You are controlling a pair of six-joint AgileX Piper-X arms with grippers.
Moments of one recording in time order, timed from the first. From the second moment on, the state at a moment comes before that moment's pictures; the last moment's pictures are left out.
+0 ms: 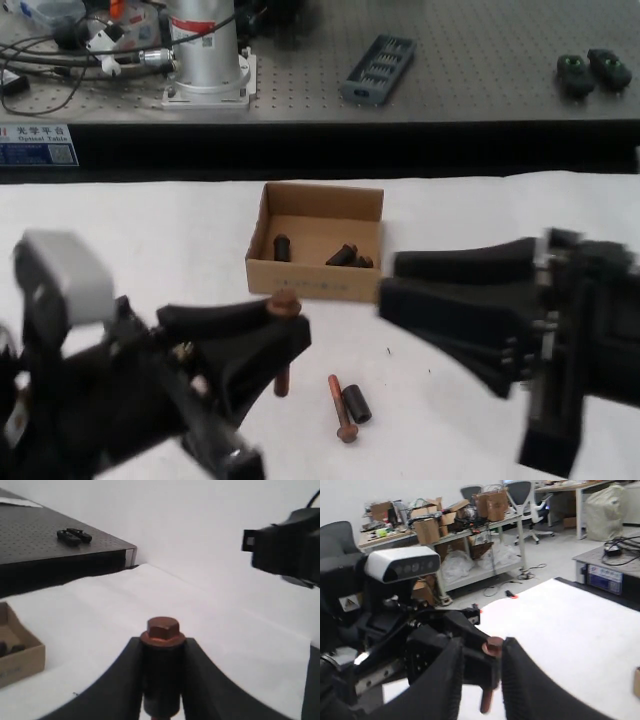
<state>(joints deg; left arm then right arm) -39.3 51.5 -15.0 -50.9 17.7 -11.5 48.8 44.5 -25.9 -9.1 -21.5 10.1</state>
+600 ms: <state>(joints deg) -32.9 82.7 -65.9 -1.8 14.1 -8.1 45.5 15.6 -25.9 27.9 -9.7 5.5</state>
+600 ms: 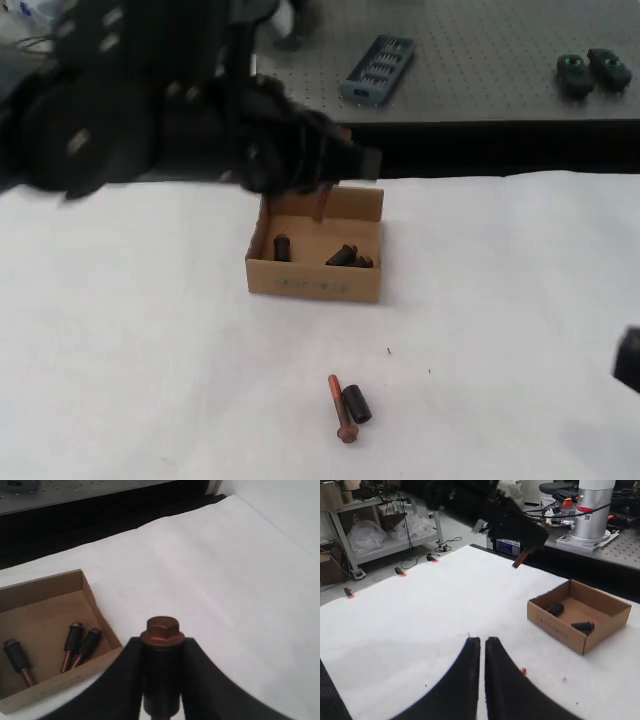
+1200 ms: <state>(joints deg) -30.2 118.4 -106.4 20.8 11.1 1.5 45.6 7.4 -25.9 43.1 -7.1 5.5</state>
